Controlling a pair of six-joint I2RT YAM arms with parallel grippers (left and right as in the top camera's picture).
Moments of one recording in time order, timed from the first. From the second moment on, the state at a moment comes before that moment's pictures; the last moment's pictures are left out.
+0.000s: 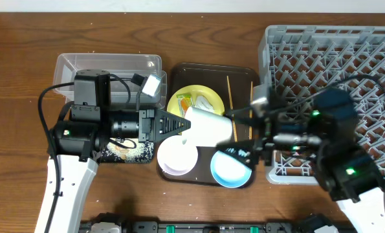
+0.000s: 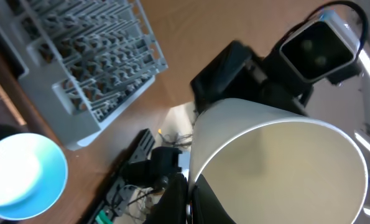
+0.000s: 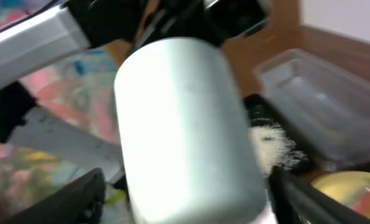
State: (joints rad) left arm -0.10 1.15 1.11 -0.82 1.39 -0.32; right arm 0.42 0.99 1.01 -0.35 -1.04 0.15
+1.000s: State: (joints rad) left arm -0.10 1.15 1.11 -0.90 1.09 -0.32; right arm -0.23 0.92 1.01 -1.16 -0.23 0.33
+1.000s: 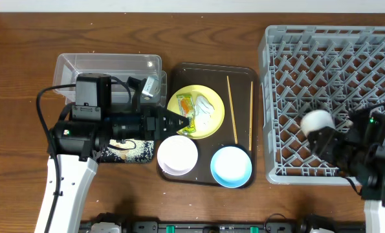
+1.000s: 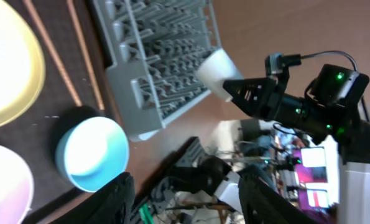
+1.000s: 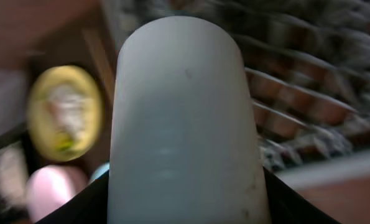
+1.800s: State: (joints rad) left arm -0.20 1.15 1.11 -1.04 0.75 -0.27; right arm -0.23 1.16 1.07 -1.08 -0.39 0.24
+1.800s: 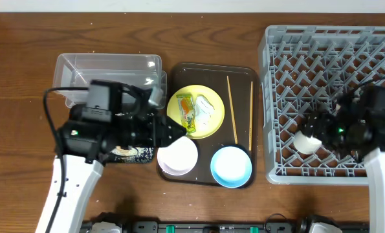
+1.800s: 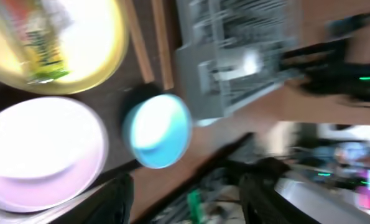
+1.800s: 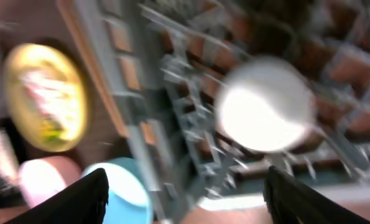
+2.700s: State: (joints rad) left arm -0.73 1.75 1.11 -0.86 0.04 -0.57; right arm -0.06 0.98 1.11 -0.92 -0.72 0.16
